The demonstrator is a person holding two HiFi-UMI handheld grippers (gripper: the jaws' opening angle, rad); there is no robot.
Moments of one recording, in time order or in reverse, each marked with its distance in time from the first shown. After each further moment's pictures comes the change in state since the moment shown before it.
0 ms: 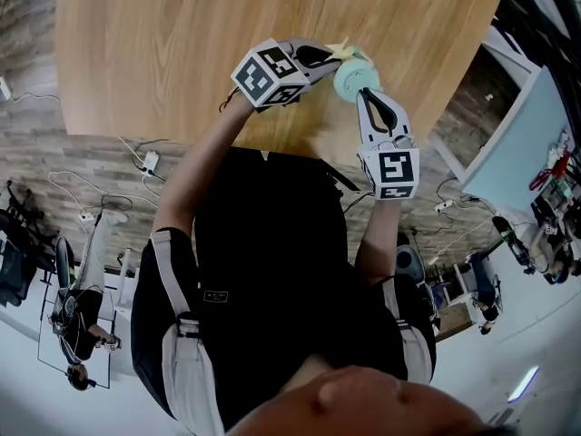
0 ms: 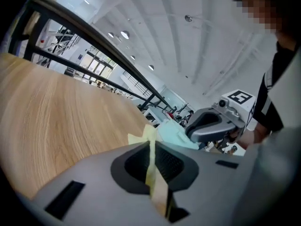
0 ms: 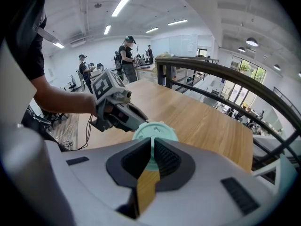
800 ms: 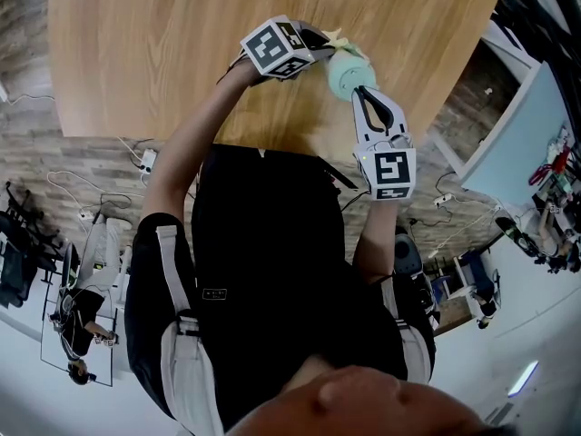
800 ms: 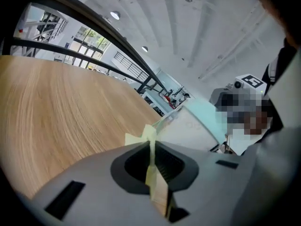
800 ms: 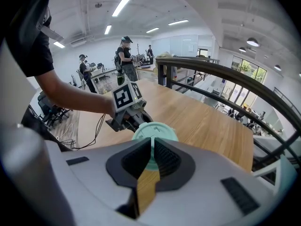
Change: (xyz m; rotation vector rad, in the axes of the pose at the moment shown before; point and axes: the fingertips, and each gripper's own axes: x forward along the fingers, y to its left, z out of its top) left arm 0.033 0.036 -0.026 0.071 0.221 -0.063; right arm 0.000 0.002 0.004 0.000 -0.010 0.009
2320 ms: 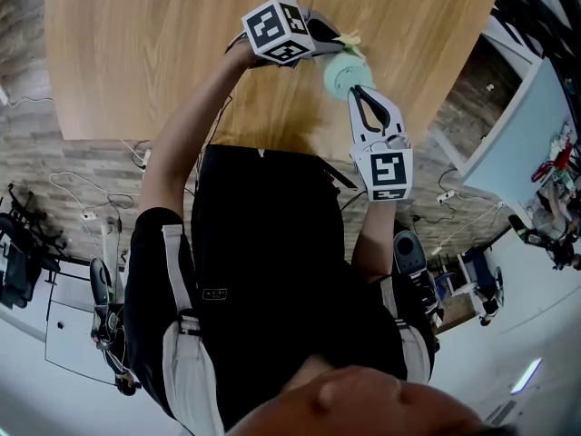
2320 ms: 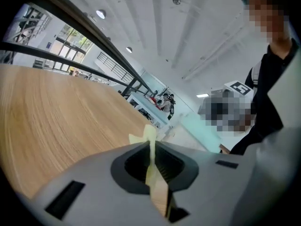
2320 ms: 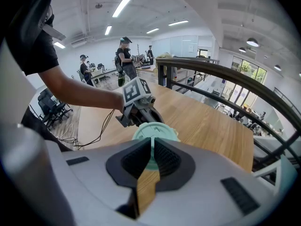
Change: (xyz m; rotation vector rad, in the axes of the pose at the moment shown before) left arm 0.007 -0.012 0.032 0.111 -0.010 -0.185; right arm 0.000 0.002 0.001 0.003 -0.010 0.003
